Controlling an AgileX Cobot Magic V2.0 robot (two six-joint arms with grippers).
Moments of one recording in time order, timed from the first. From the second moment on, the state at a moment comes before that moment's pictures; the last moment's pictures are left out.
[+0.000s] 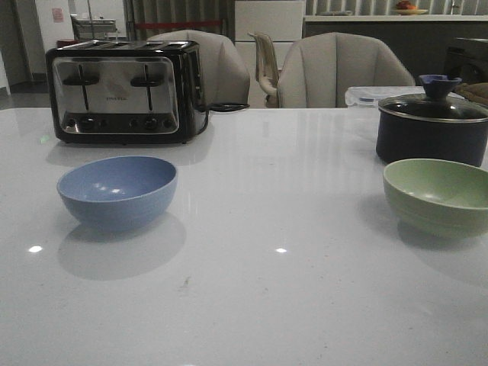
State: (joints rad) left arm -0.01 0.30 -0.64 -0.11 0.34 0.06; right arm -0.01 0.33 -0.61 -0.02 0.37 0.03
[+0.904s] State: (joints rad) left arm -0.01 0.77 -0.64 -0.11 0.57 0.06; right arm -0.01 0.82 -0.61 -0.02 0.58 0.03
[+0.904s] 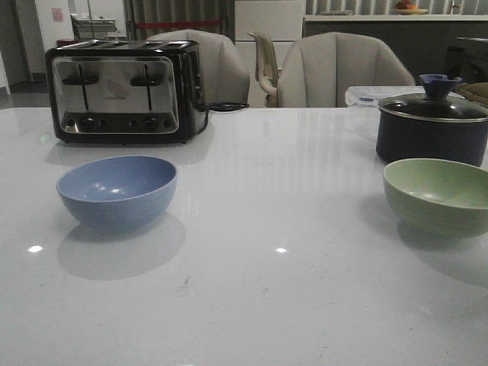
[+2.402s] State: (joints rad) left arm -0.01 0.86 -0.64 -0.11 0.57 0.06; right arm -0.12 1.62 -1.10 0.18 0.75 -0.06
